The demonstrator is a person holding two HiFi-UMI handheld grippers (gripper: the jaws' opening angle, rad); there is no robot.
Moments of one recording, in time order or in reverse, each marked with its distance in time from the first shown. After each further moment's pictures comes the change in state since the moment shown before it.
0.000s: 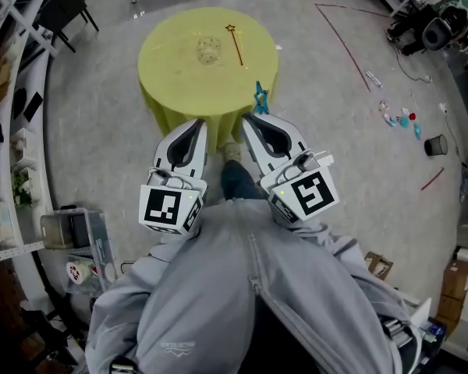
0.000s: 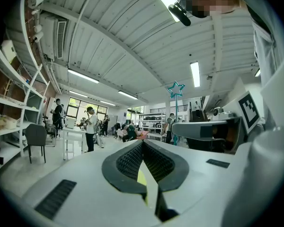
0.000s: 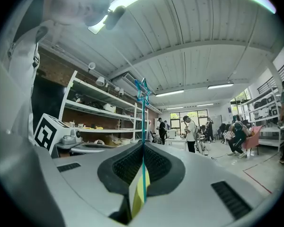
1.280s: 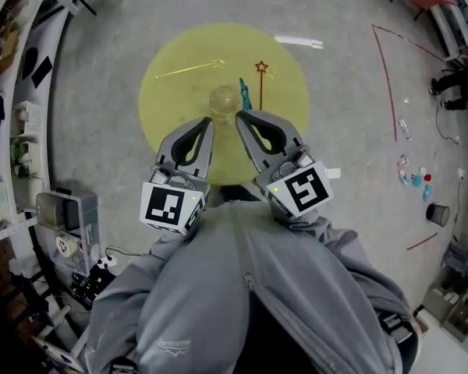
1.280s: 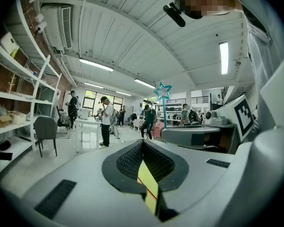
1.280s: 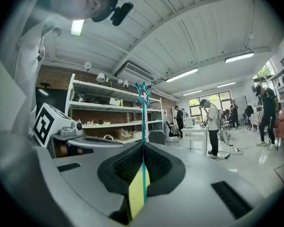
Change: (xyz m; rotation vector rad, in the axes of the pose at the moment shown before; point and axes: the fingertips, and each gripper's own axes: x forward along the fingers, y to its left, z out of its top) left arm 0.318 0.196 -0.034 -0.051 0.125 0.203; right arm 0.297 -0.256 -0.061 0.078 0.105 0.291
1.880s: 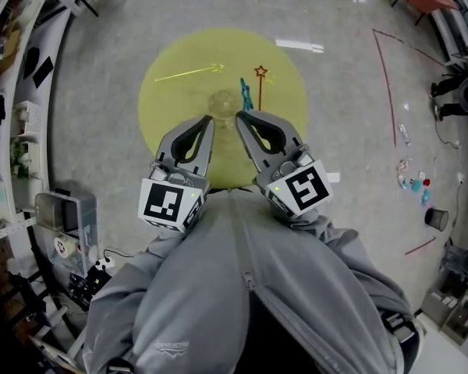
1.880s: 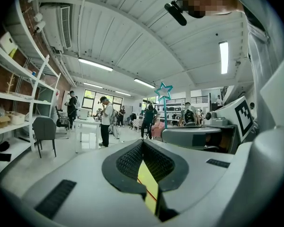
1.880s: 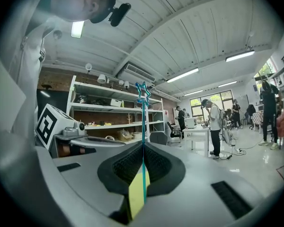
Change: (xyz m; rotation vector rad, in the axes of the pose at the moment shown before) left arm 0.011 0.001 0.004 0.013 0.002 -0.008; right arm 0.000 -0.010 -0.005 -0.004 0.012 0.022
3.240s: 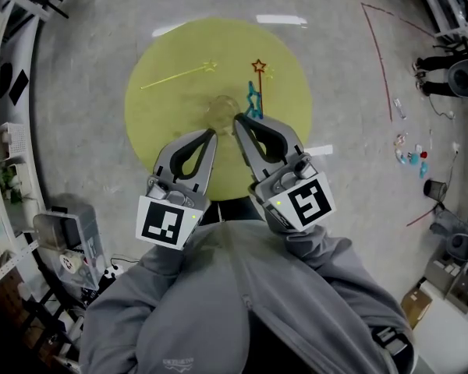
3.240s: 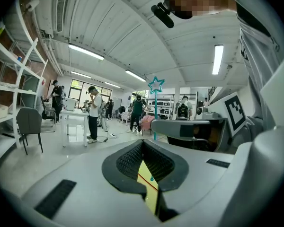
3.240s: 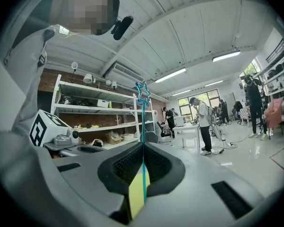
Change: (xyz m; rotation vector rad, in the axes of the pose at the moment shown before) left arm 0.042 0.046 -0.041 -0.039 0.071 -0.163; right arm 0.065 -0.036 -0.027 0.081 -0.036 -0.134
